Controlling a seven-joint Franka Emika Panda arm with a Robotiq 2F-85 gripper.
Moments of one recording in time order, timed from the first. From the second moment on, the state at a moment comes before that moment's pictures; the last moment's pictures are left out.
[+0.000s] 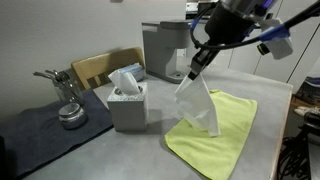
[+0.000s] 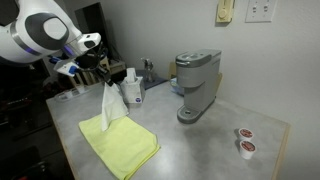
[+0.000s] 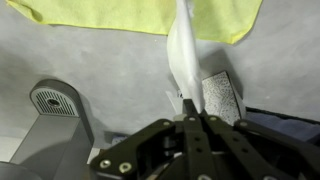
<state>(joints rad) 0.12 -0.09 0.09 -2.62 -0.52 2.96 0.57</state>
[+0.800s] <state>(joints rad) 0.05 -0.14 0.04 -2.76 -0.77 2.99 0.78</state>
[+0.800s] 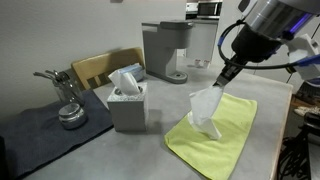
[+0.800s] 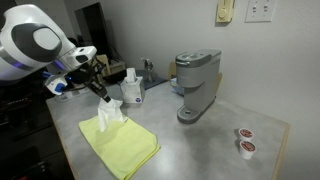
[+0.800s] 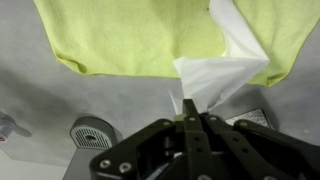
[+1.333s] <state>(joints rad) 0.00 -0.12 -0.07 -2.79 -0.93 3.06 0.93</state>
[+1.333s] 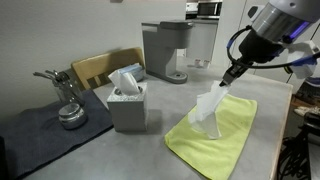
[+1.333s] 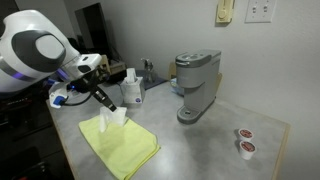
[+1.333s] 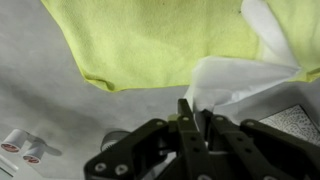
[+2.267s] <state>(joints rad) 0.00 -0.09 -0.10 -2.78 -1.17 3.13 1.21</state>
